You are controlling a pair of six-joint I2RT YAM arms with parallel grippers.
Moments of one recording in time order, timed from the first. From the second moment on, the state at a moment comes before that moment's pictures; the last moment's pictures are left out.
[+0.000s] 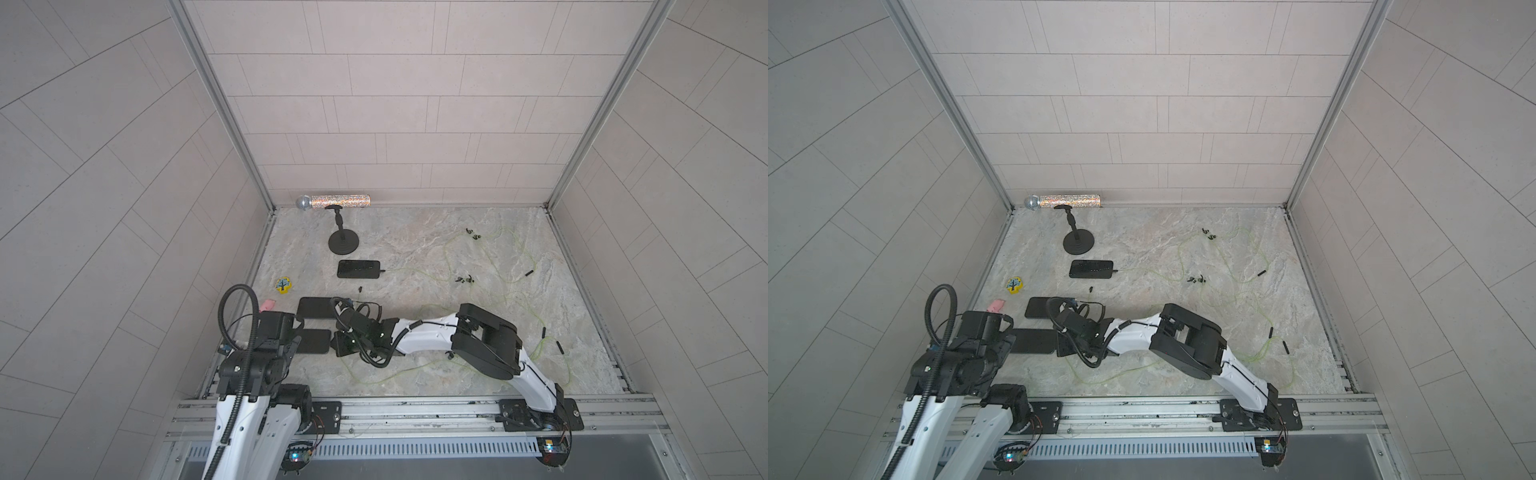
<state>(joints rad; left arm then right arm) -0.05 0.53 0.75 -1.44 -0.32 -1.29 1.17 2.23 1.47 0.02 -0.06 0.92</state>
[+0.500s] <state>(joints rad) -0.05 0.53 0.75 -1.44 -0.31 -1.29 1.17 2.22 1.46 0.02 -0.05 0.92</state>
